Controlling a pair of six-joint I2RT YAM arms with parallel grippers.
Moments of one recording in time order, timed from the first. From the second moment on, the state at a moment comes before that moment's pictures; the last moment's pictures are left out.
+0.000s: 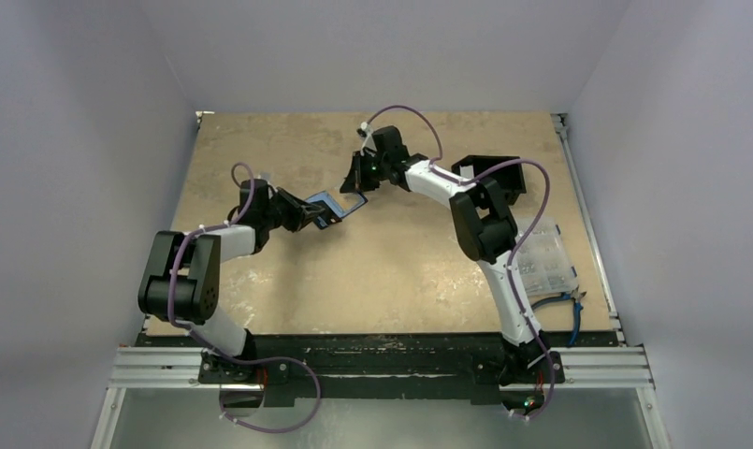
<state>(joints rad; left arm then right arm) -0.09 1.60 0.67 0.34 0.45 -1.16 0.56 2.36 1.85 -0.13 -0.49 0.53</state>
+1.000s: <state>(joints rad) -0.09 1.85 0.65 0.69 0.50 -1.12 0.56 2.45 1.99 -0.27 -0.41 0.41</state>
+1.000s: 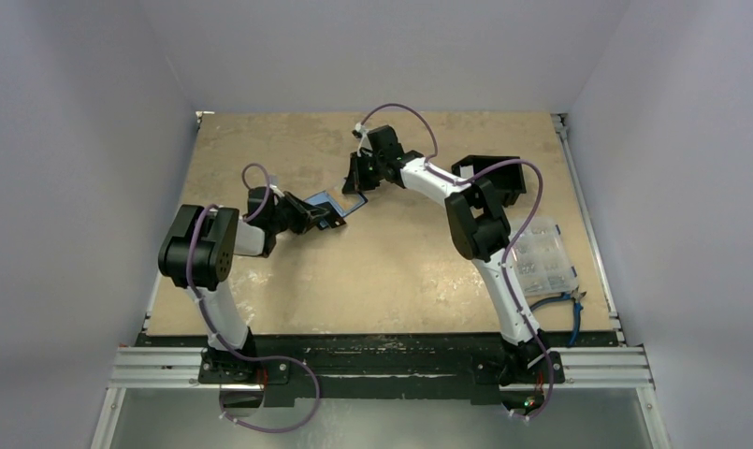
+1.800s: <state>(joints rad) -0.07 1.90 0.73 0.73 0.55 -1.15 0.56 2.45 1.99 -0.28 -0.41 0.40</state>
